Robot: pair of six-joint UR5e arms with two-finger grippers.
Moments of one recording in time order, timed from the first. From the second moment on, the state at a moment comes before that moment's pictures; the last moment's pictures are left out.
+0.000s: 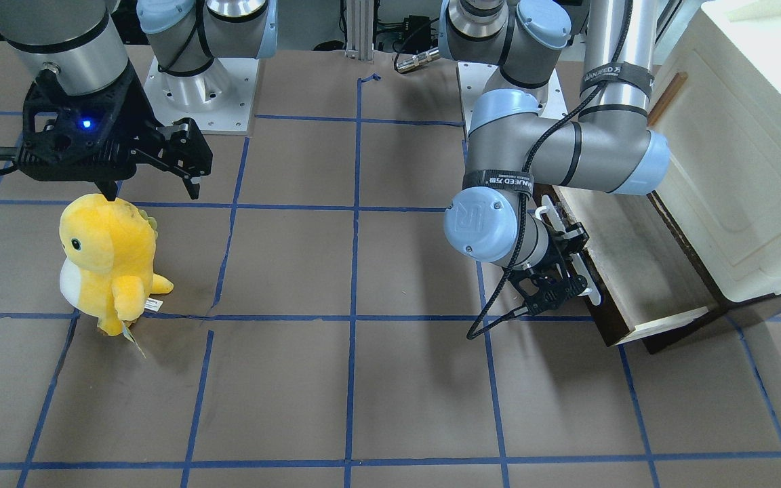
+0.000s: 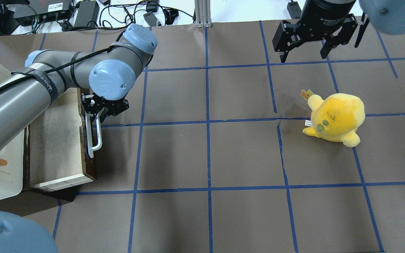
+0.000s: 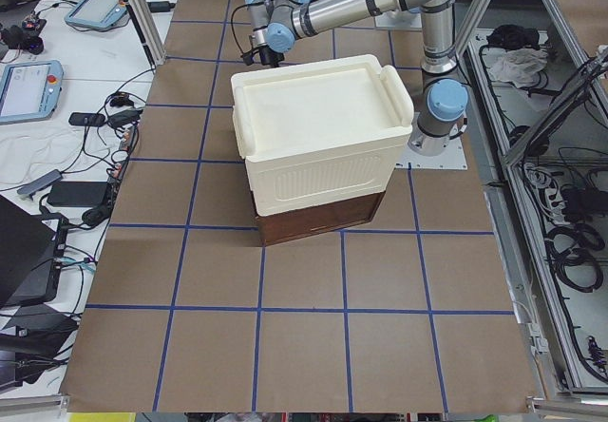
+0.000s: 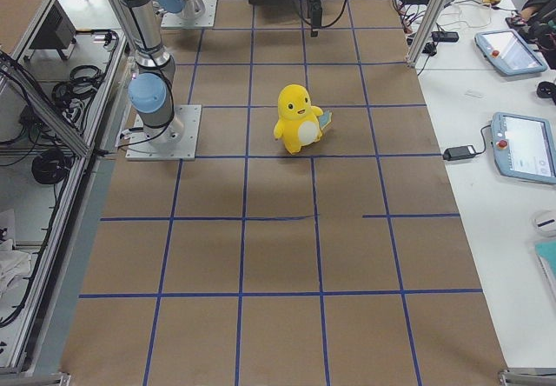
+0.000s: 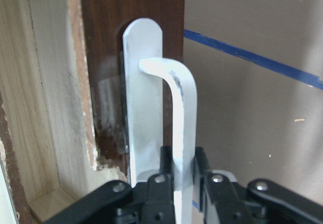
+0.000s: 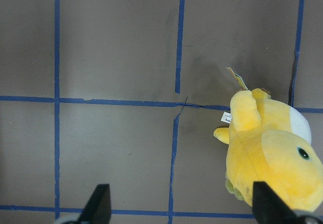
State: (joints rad) left arm -1.71 -1.96 -1.65 -1.53 2.20 -0.58; right arm 1.60 -1.48 1.44 -1.57 -1.58 -0.02
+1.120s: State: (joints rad) left arm -1.70 -1.80 -1.41 -1.68 1.79 -0.37; right arm 1.60 -1.48 1.44 -1.57 -1.58 -0.02
